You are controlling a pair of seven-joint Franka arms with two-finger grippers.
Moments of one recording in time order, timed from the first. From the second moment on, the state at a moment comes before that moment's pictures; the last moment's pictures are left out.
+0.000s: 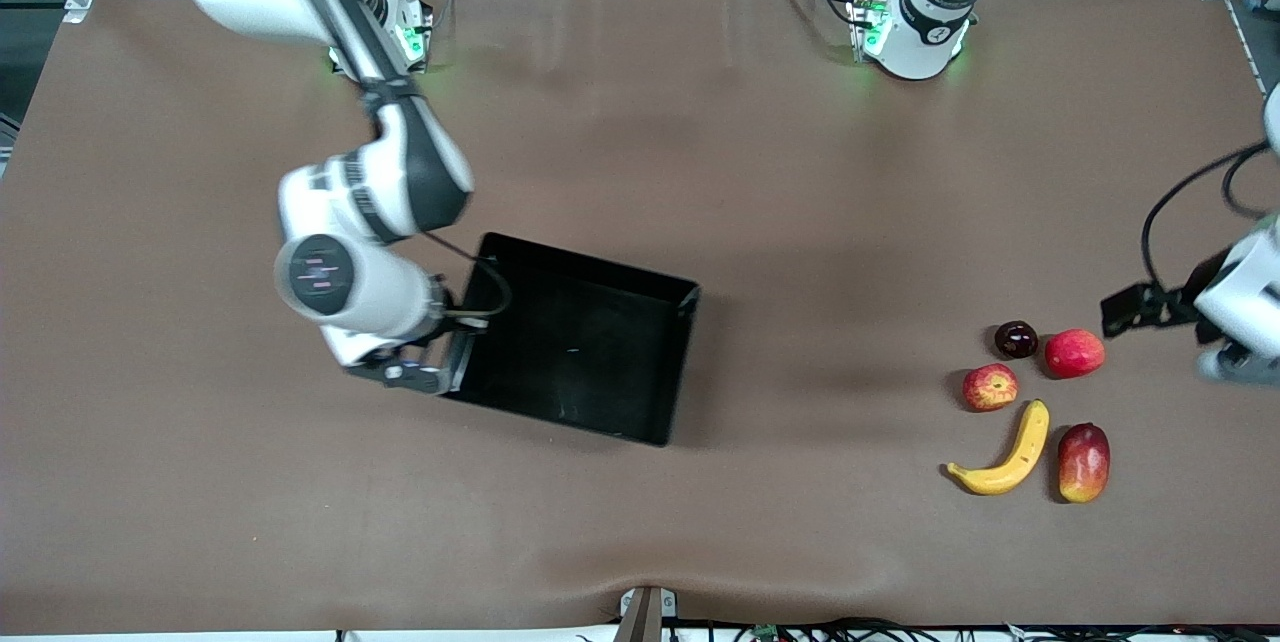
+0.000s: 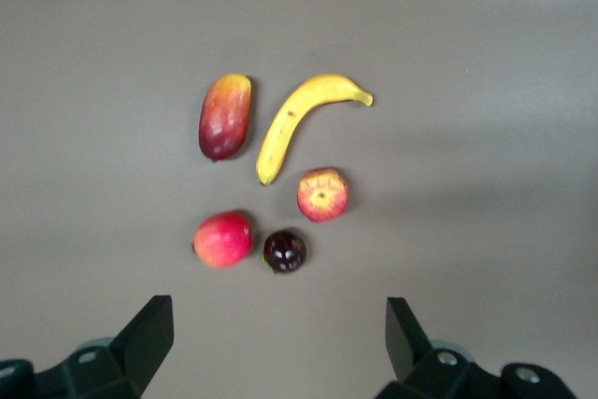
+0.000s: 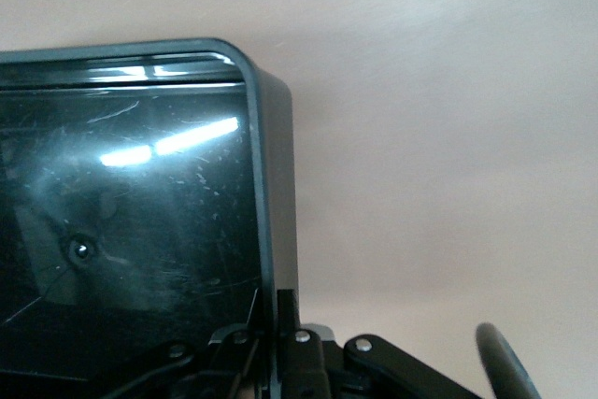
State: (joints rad) left arm 0.35 0.32 -0.46 -1.33 0.23 1.68 -0.02; right arm 0.41 0.51 -0.11 -1.49 0.17 1.86 0.49
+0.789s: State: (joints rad) left arm 0.11 0.10 -0.19 -1.36 0.14 1.45 -0.04; right arm -0.09 0.37 -0.12 -1.76 0.09 1.86 -0.09
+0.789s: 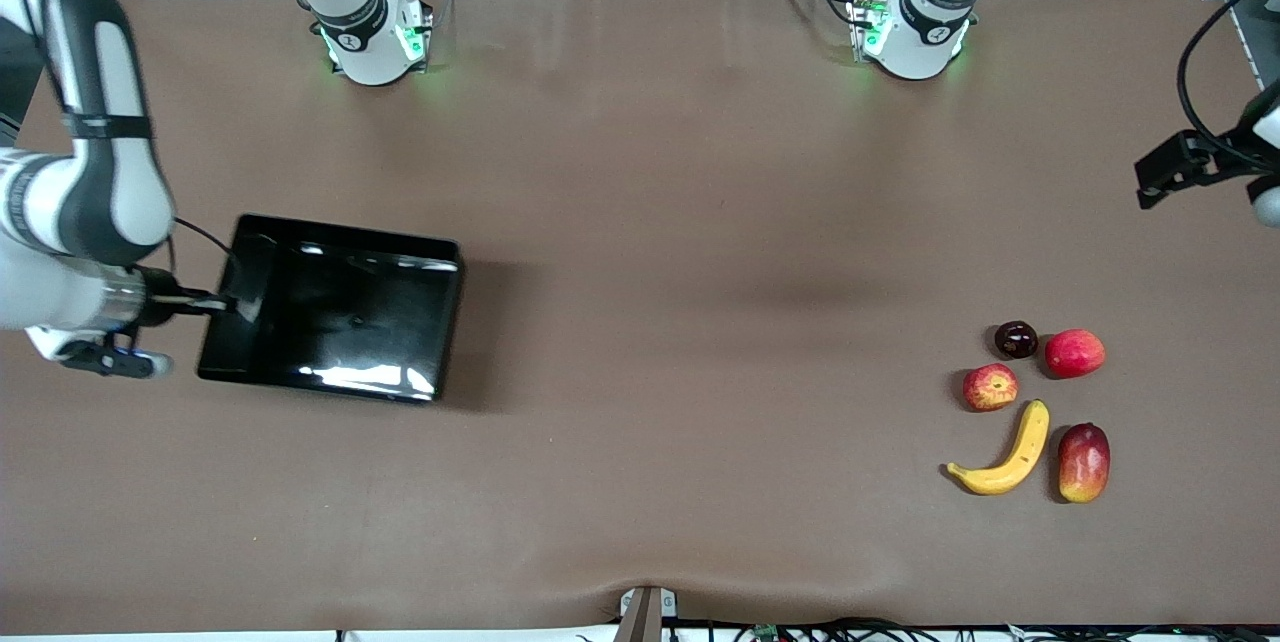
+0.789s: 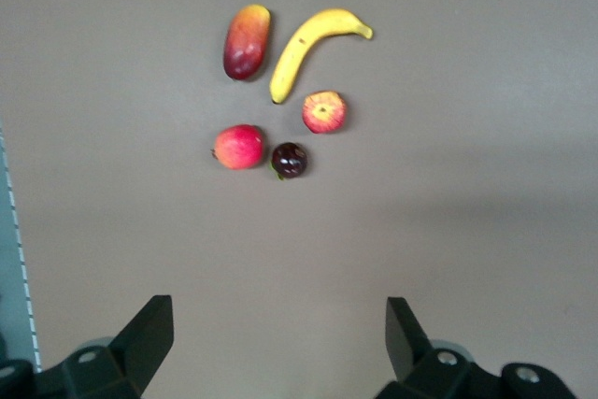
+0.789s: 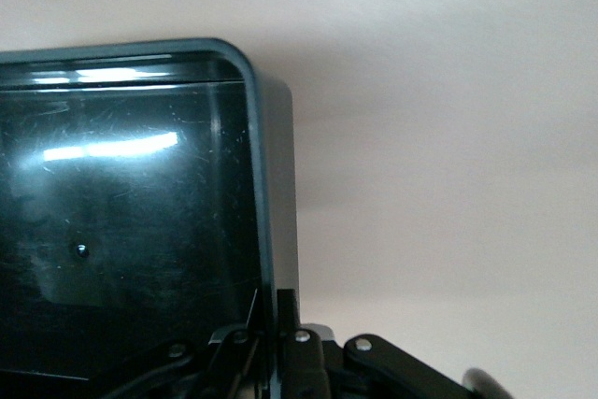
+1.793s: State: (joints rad) left arm -0.01 -0.03 -0.04 -1.53 0.05 1.52 -0.04; right arm -0.27 0.38 -0.11 -1.99 0.06 2.17 -0.36
